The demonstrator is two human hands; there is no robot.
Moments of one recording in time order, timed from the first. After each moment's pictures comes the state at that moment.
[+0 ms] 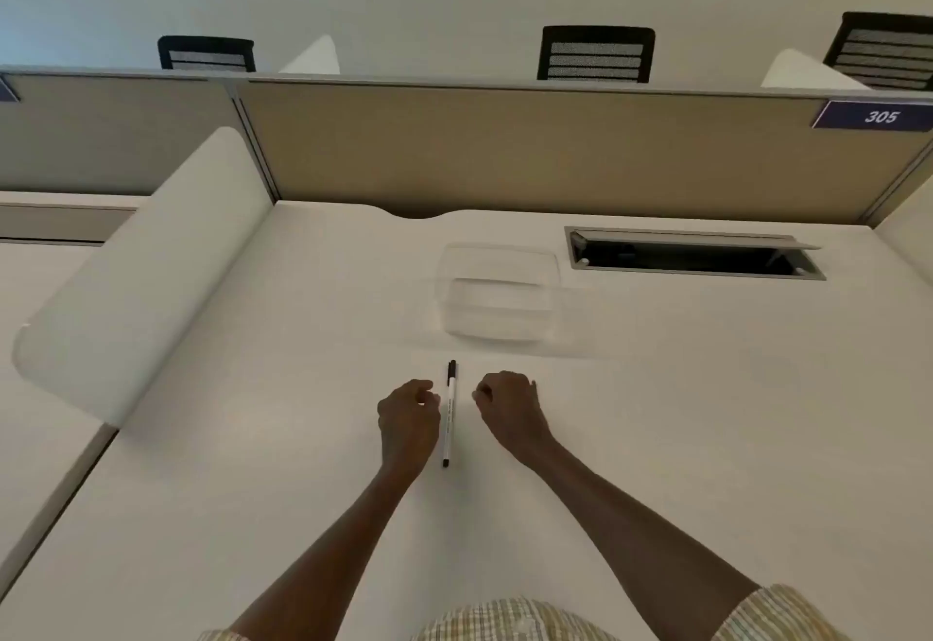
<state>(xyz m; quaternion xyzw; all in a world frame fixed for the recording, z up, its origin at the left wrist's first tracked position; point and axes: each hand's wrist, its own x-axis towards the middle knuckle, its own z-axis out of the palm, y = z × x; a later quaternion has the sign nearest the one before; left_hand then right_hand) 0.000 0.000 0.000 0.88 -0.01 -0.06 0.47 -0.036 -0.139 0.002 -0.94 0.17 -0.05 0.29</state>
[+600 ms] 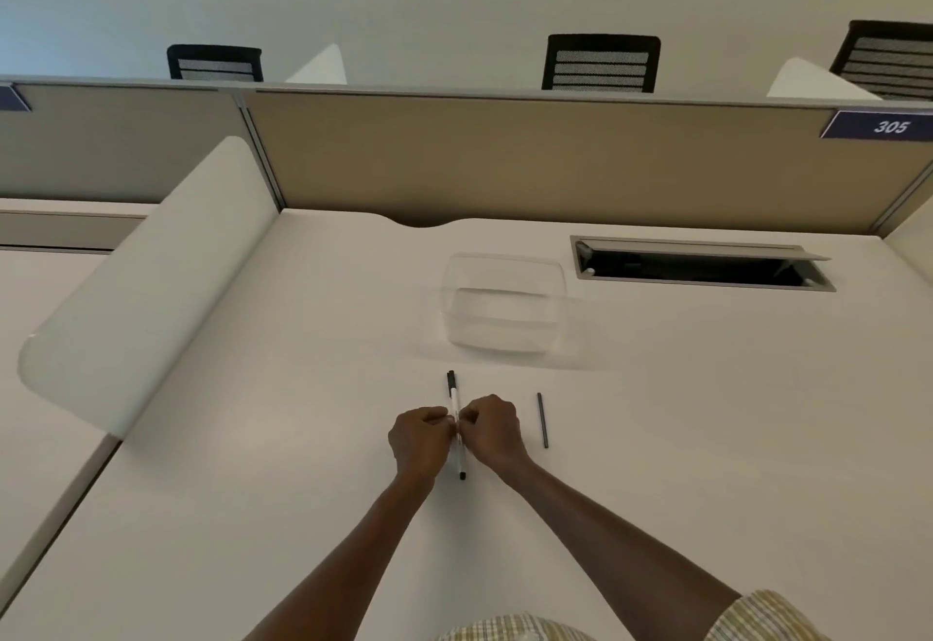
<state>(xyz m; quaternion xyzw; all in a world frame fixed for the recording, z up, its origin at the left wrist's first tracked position) -0.005 -0.007 0.005 0.83 0.09 -0.16 0.53 -0.025 -0.112 -0.013 -0.89 0.23 0.02 0.41</state>
